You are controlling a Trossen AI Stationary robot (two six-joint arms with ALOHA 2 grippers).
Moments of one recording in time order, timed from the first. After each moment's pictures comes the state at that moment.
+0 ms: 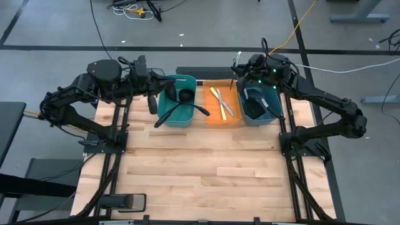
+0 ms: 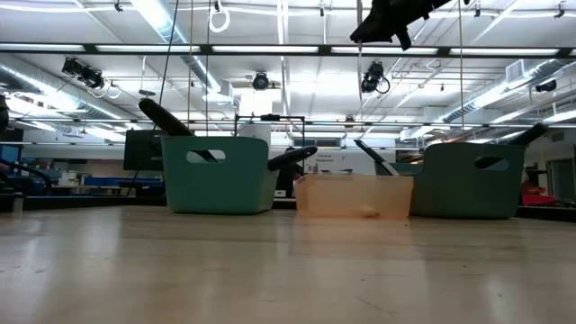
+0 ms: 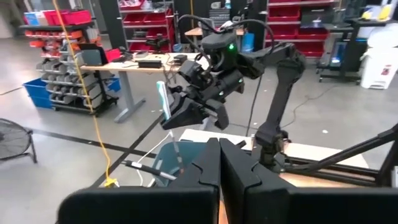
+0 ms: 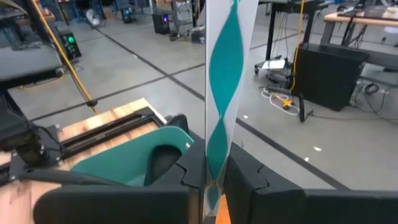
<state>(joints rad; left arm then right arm) 0.01 1.24 1.76 -0.64 -0.33 0.00 -0.51 1.18 1.18 -0.23 0.07 0.09</state>
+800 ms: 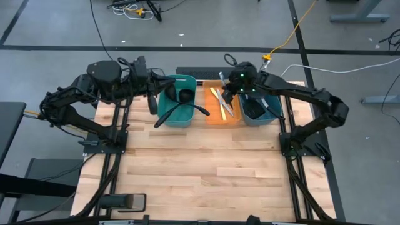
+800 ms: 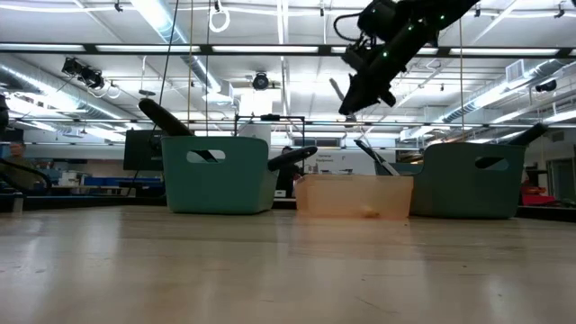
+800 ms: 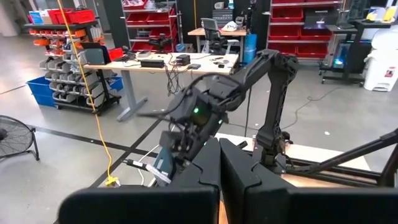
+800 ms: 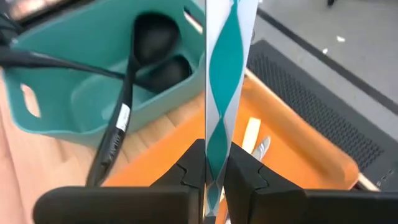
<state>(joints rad) 0.00 1.24 1.76 -0.64 -0.35 -0.01 -0.53 1.46 1.18 -0.43 -0.02 0.12</state>
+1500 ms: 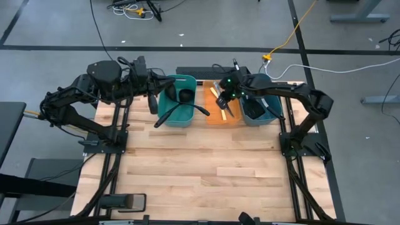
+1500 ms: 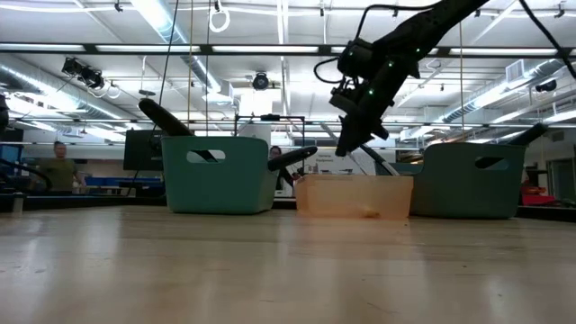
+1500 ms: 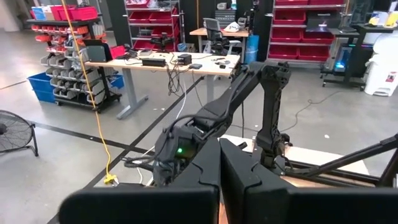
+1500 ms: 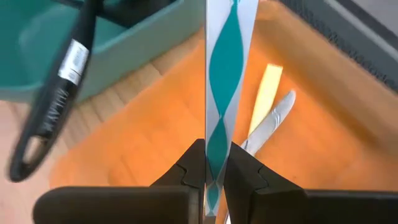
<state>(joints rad) 0.00 1.24 1.76 -0.64 -0.36 -0.04 -0.54 1.66 1.18 -0.44 -0.04 0.12</state>
